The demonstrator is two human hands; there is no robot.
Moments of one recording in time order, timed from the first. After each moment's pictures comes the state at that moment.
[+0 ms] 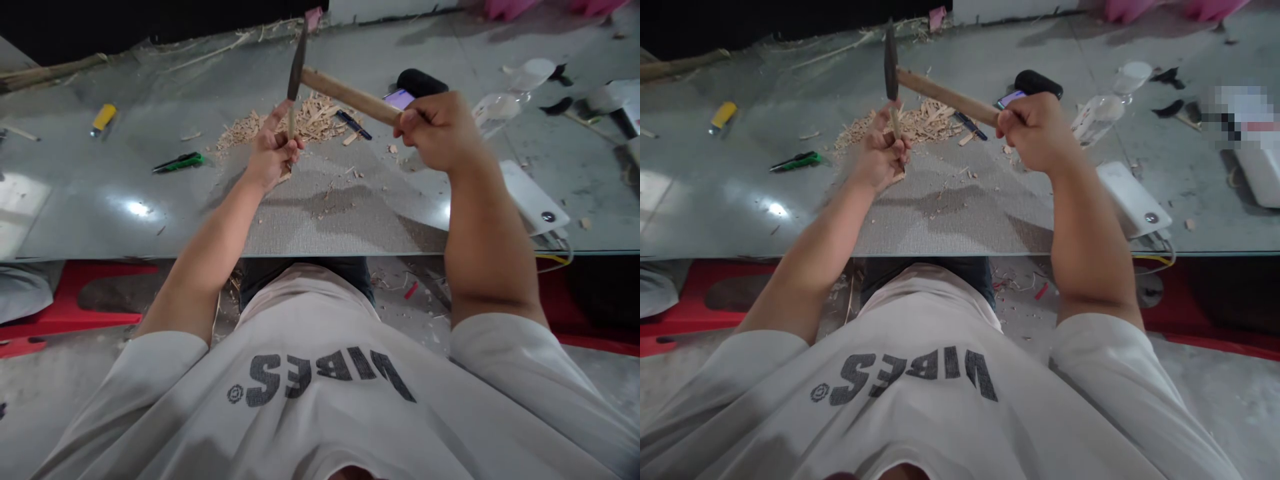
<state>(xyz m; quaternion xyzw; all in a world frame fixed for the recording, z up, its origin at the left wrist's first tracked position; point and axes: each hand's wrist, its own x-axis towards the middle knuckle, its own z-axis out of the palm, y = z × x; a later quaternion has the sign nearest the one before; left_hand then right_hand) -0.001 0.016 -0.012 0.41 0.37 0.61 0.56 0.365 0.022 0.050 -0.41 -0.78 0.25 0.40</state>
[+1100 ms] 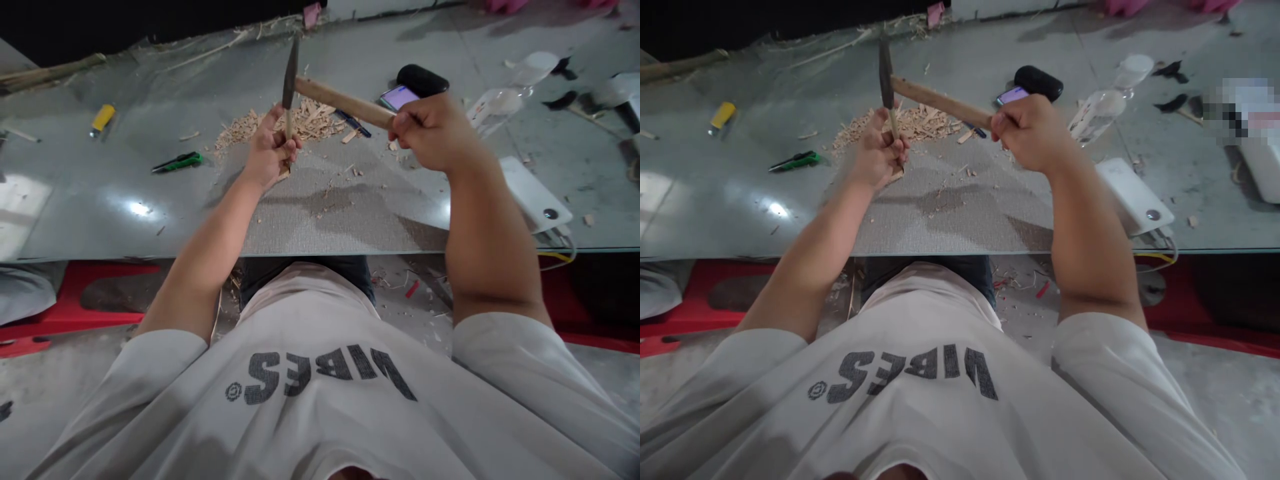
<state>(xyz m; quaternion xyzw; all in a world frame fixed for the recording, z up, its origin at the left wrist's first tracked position) -0.022 0.040 -0.038 0.46 0.30 0.57 0.61 0.365 0.019 0.051 -0.42 -0.79 0.27 0.36</state>
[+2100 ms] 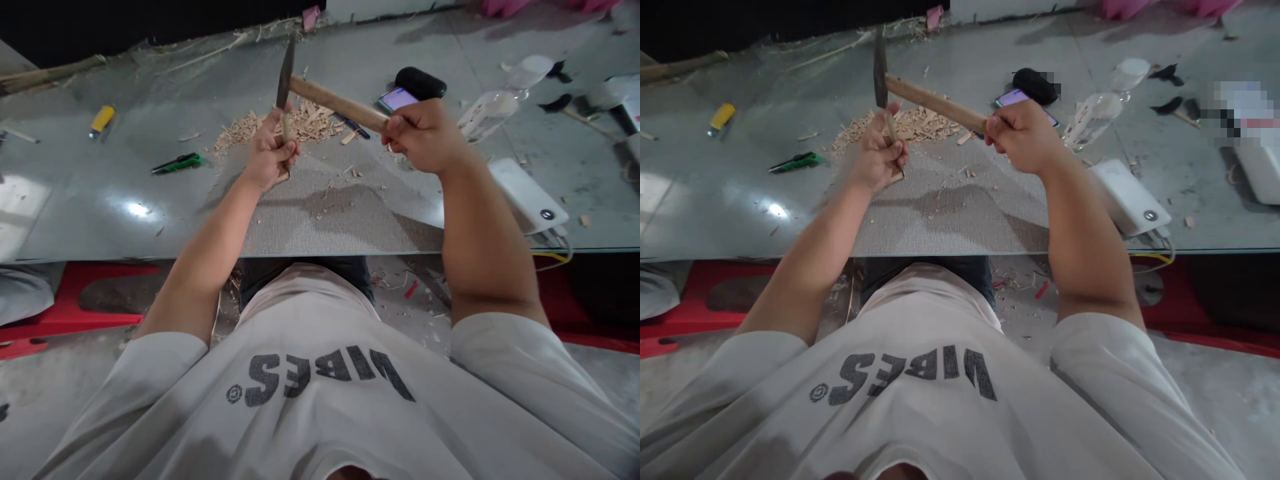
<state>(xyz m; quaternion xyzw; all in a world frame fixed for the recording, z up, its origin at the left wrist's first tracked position) -0.007 0.031 -0.029 0.36 0.31 0.61 0.64 0.357 0.021 0.048 -0.45 -0.77 0.32 0.33</state>
